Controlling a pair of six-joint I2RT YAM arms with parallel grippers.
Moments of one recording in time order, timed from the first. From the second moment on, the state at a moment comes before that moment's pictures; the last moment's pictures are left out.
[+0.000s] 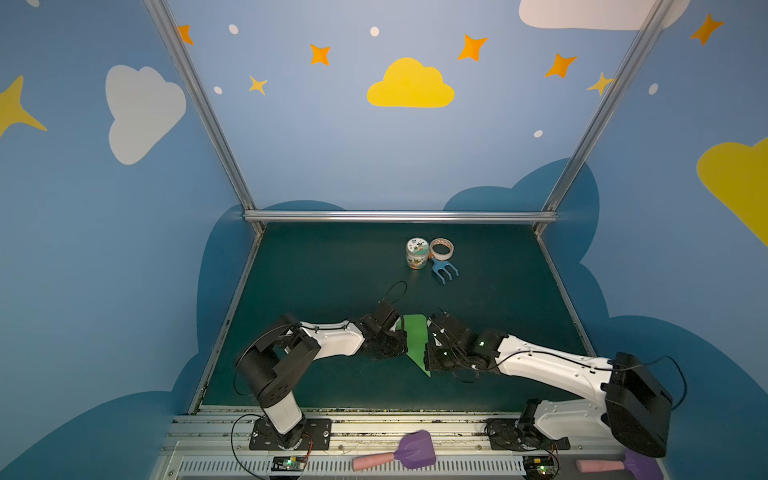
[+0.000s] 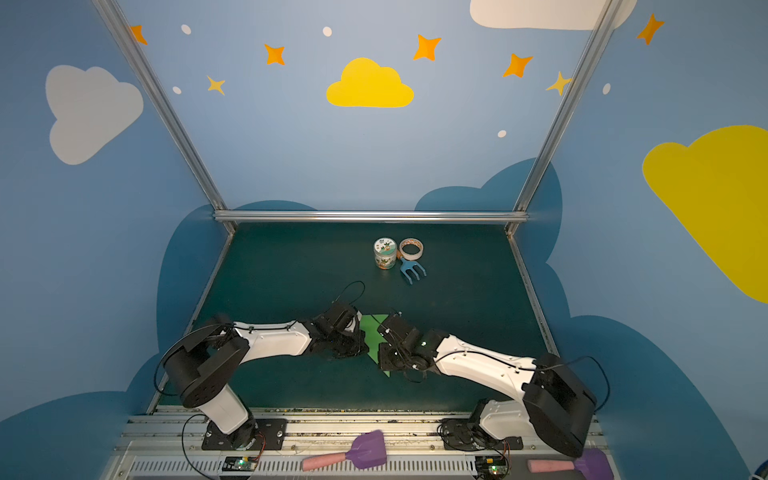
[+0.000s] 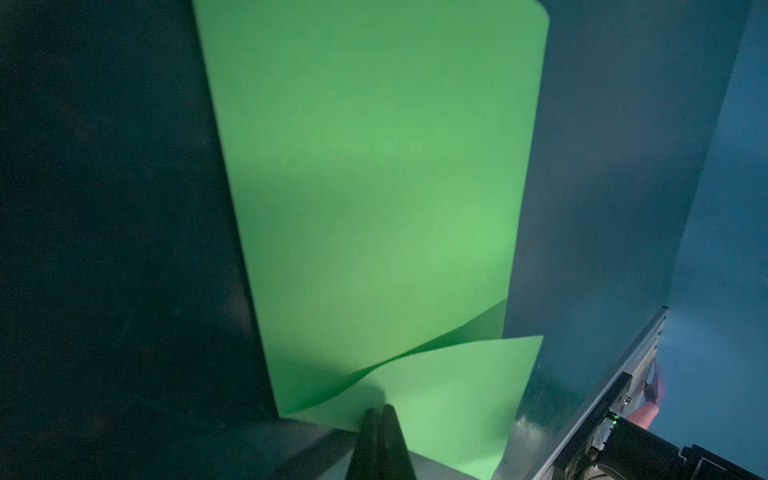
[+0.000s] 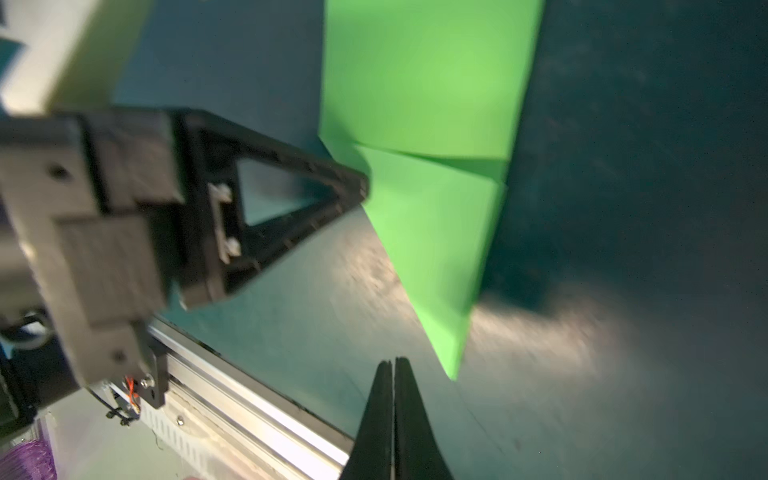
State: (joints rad) left arm -0.78 1.69 0.77 -0.09 0.32 -0.86; right arm 1.00 1.35 0.75 -0.46 -0.08 0.84
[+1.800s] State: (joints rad) left arm -0.86 1.74 0.74 0.07 0.39 -0.90; right arm 0.97 1.46 0.64 -0.31 -0.11 0.83
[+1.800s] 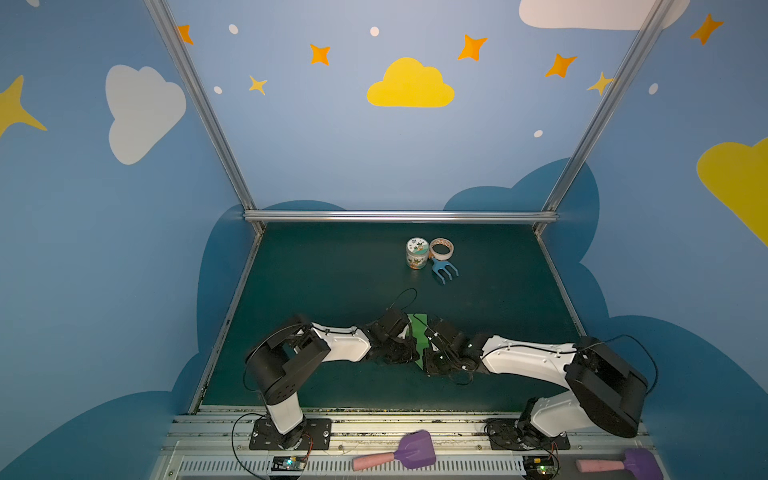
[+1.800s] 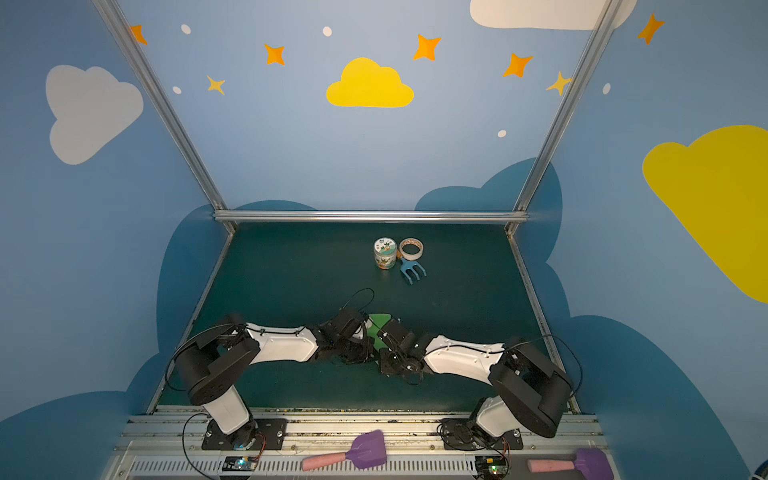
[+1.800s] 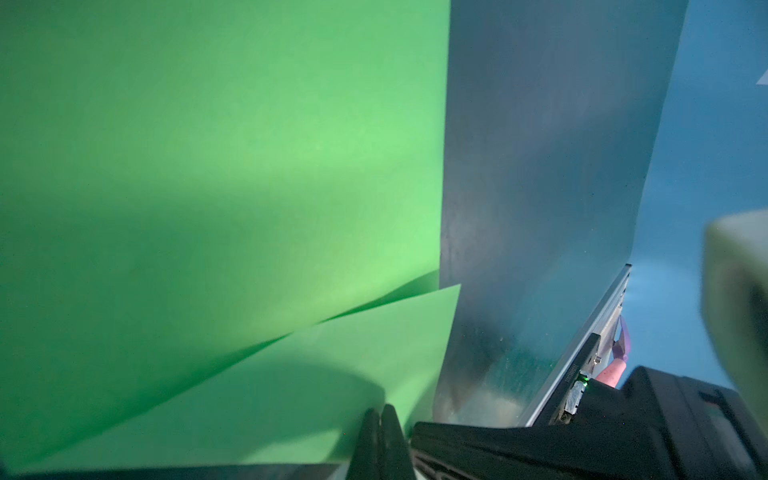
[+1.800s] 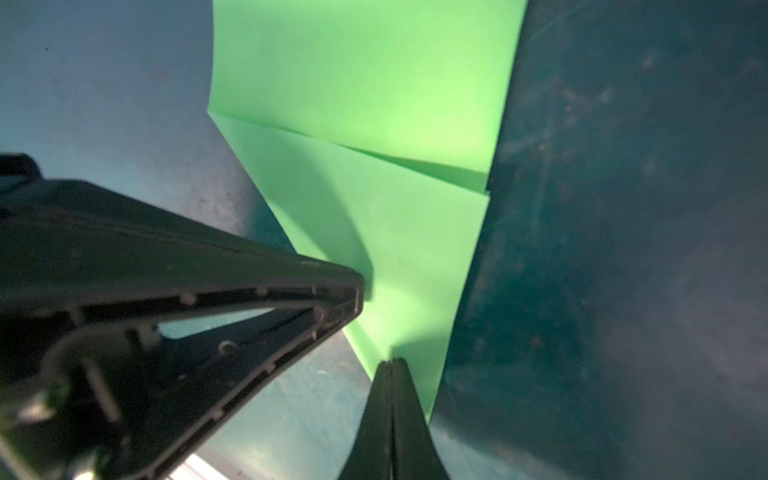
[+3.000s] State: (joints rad) left arm -0.56 1.56 0.62 -0.03 0.31 -0.81; right arm 0.94 1.45 0.62 -0.29 -0.17 0.73
